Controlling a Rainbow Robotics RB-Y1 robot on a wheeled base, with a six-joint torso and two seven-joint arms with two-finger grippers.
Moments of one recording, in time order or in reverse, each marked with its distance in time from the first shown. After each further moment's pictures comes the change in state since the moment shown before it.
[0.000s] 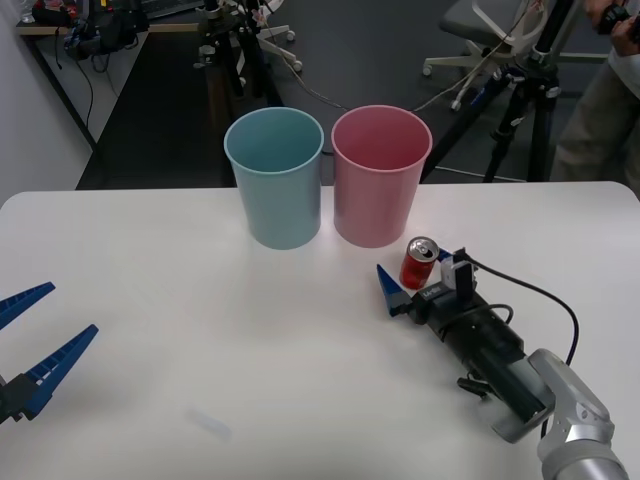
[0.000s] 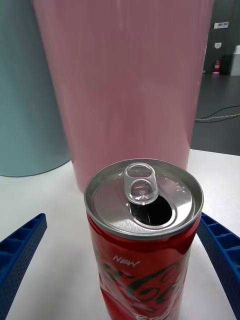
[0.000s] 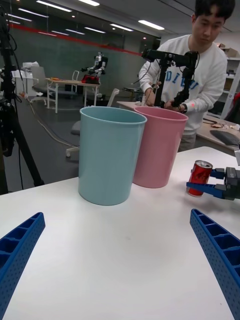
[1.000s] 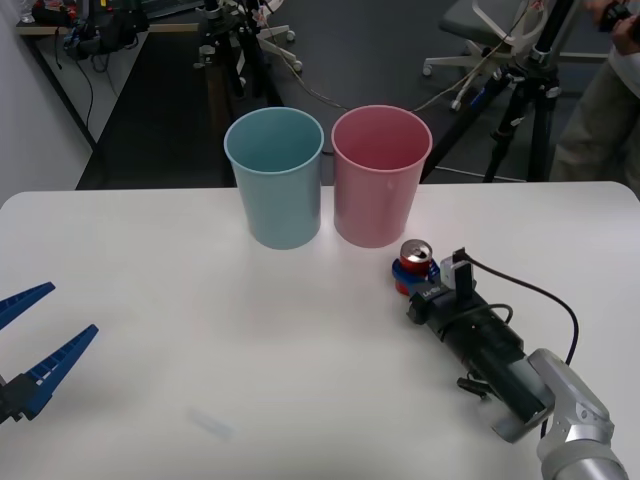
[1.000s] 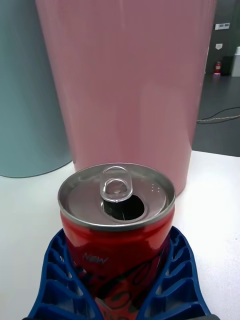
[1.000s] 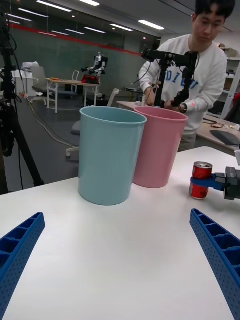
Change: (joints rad) right arm 0.001 0.001 0.000 -0.006 0.003 -0.005 -0.001; left arm 0.000 0.000 0.000 0.000 0.000 0.000 0.000
